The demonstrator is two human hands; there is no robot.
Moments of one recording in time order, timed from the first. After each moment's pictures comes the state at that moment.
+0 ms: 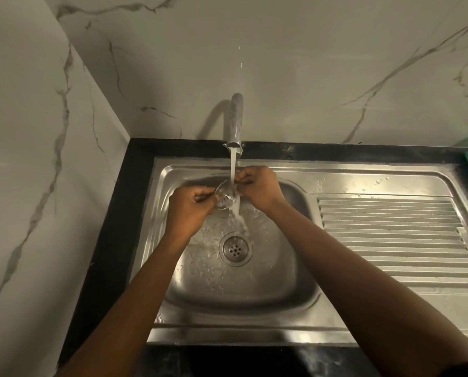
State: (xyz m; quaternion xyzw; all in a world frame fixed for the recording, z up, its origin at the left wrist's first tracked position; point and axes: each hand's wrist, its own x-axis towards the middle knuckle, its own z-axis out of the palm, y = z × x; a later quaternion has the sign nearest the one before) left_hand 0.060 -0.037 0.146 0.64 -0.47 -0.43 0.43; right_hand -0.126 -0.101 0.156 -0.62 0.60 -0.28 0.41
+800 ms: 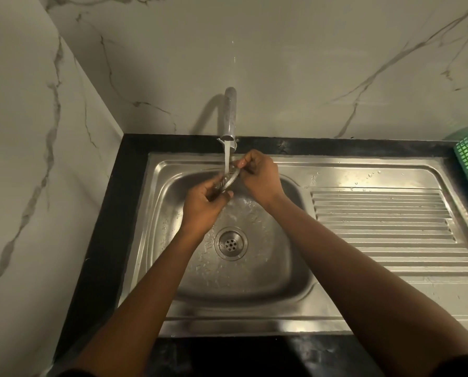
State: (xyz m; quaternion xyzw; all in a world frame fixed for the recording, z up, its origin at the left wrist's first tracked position) left_hand 0.024 -0.034 0.139 0.59 -0.47 -0.48 0.46; right_hand -0.135 -0.104 0.149 -0.60 0.58 -0.39 0.39
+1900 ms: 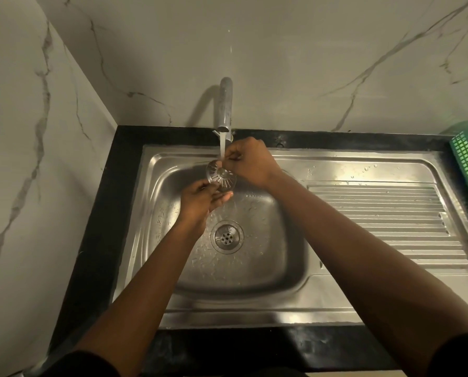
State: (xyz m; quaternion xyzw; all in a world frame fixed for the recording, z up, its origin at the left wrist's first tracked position) left_hand 0.015 -0.039 0.129 0.58 -0.20 -0.62 0.49; right_hand -0.132 -0.116 0.194 -0.76 0.54 -0.21 0.31
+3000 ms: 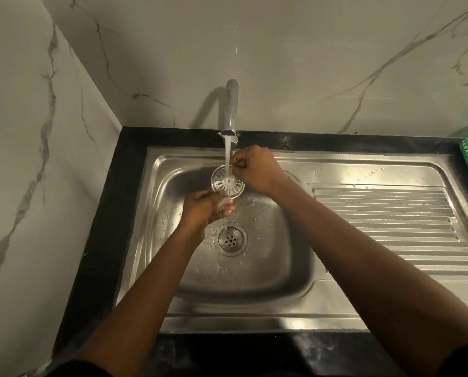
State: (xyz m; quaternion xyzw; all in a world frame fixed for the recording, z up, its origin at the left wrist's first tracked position) left_hand 0.026 -0.034 0.118 0.59 -0.22 -0.64 0.45; right_hand -0.132 -0.116 0.186 -0.75 0.56 -0.17 0.29
